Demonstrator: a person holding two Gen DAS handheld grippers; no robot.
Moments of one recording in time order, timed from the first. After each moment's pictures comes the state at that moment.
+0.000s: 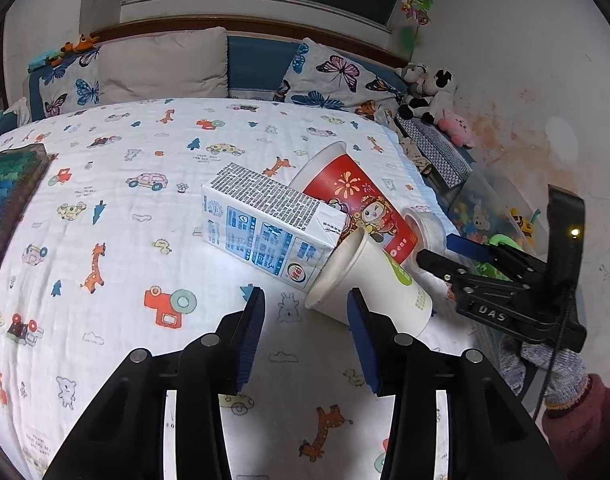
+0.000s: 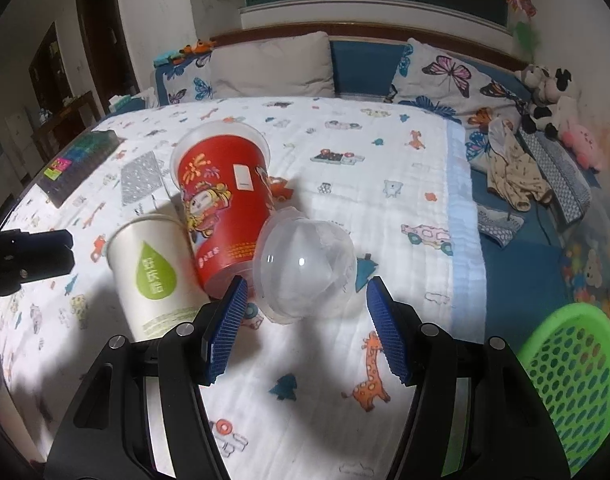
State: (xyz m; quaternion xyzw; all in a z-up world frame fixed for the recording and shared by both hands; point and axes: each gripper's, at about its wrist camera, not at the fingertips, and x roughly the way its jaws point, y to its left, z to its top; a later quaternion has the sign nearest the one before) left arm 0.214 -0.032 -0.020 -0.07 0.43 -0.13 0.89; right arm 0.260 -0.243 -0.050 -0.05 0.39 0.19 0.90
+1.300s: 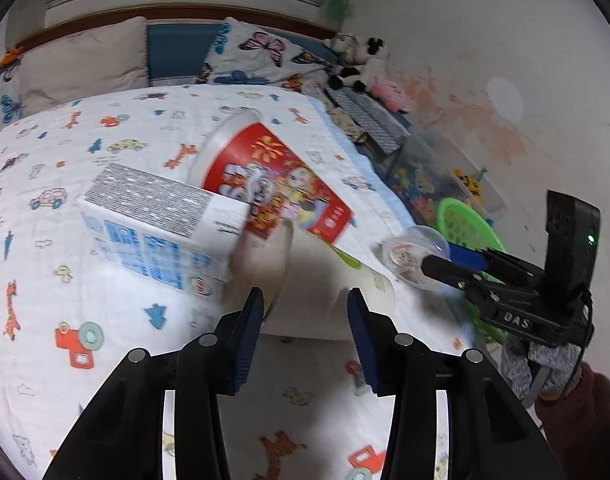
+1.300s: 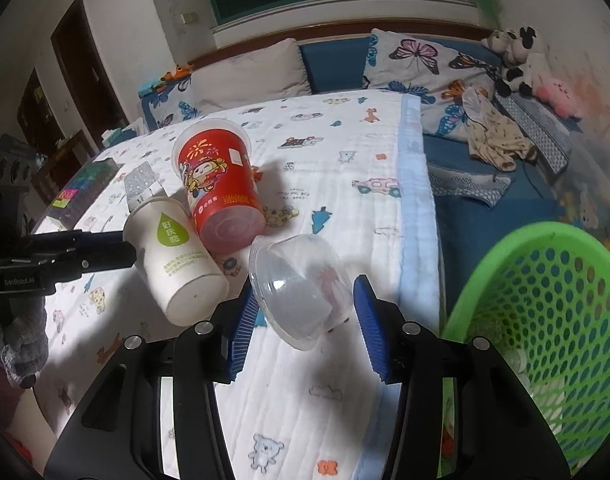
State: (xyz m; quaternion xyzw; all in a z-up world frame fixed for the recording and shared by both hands) left arm 0.238 -0.077 -0.037 -0.05 0.44 -0.28 0.85; right arm 0.208 -0.301 -0.044 0.04 0.39 0.17 0.90
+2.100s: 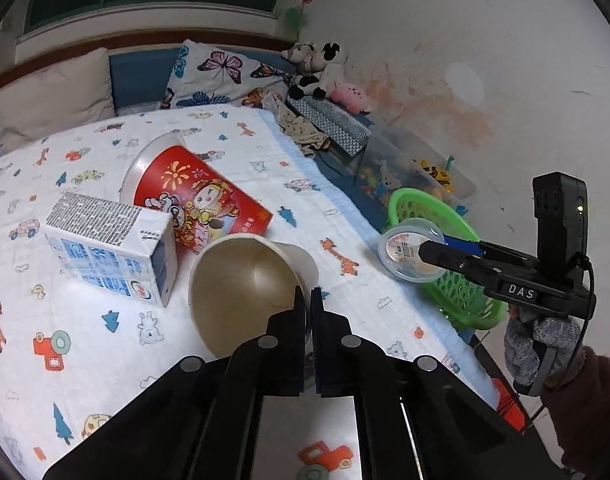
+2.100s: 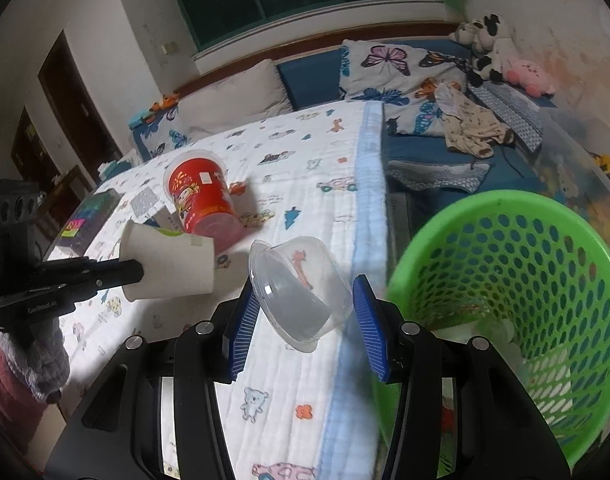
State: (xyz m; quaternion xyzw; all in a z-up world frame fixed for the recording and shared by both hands) left arm 0.208 -0.108 -0.023 -0.02 0.40 -0.32 0.86; right arm 0.169 -0.352 -0.025 0.10 0.37 0.14 0.91
